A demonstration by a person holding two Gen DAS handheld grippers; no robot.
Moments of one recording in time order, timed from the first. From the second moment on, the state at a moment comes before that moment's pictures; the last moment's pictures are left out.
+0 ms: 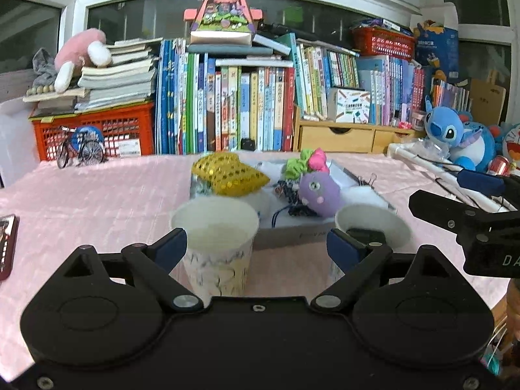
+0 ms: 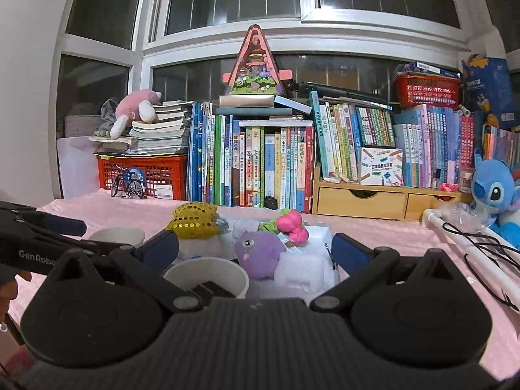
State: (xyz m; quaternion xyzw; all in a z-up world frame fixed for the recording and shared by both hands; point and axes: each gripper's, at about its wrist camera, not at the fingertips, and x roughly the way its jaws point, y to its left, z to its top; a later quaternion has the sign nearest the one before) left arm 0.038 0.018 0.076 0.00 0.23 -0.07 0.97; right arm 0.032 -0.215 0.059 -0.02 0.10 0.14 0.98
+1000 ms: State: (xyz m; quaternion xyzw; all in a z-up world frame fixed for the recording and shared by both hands) left arm 0.030 0.016 -0.002 0.01 0.30 0.00 0.95; right arm 0.020 -0.188 -0.021 -0.03 0.20 0.10 0.98
